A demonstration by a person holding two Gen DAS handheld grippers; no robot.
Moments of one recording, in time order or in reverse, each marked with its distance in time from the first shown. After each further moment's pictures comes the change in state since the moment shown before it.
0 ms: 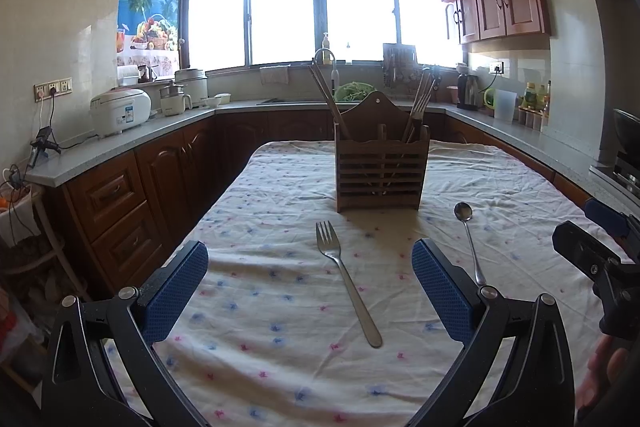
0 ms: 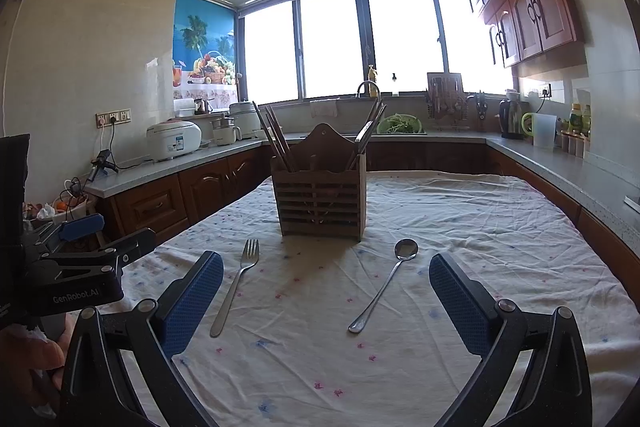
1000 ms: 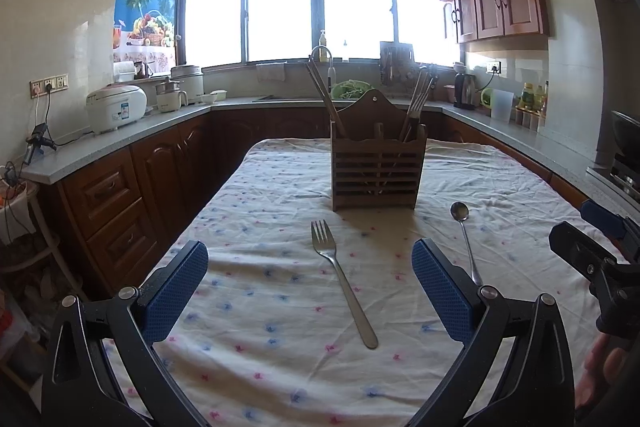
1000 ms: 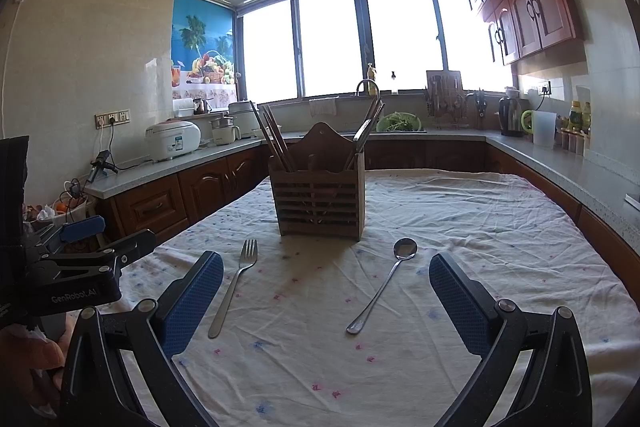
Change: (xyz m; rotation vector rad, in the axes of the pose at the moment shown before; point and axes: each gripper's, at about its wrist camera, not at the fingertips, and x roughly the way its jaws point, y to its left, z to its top) left arm 0.005 -0.001 0.002 -0.005 0.009 -0.017; right arm 0.002 0.000 0.001 0.006 0.006 0.000
